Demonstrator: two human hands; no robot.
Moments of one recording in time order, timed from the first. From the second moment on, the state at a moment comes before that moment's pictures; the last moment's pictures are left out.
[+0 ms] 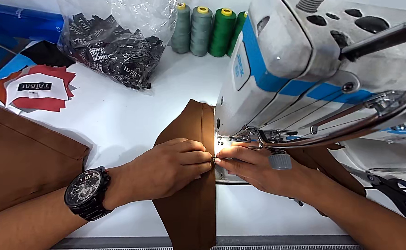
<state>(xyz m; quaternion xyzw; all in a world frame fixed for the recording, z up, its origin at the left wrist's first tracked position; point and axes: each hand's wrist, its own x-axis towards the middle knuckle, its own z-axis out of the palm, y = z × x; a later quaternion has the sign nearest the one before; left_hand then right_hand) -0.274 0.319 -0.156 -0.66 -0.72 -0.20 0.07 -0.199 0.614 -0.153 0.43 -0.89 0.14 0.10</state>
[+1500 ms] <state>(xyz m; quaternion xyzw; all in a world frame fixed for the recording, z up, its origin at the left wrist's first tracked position) -0.274 0.319 -0.154 -0.67 -0.72 -0.19 0.08 -0.198 0.624 -0.150 0.45 -0.87 0.15 0.12</state>
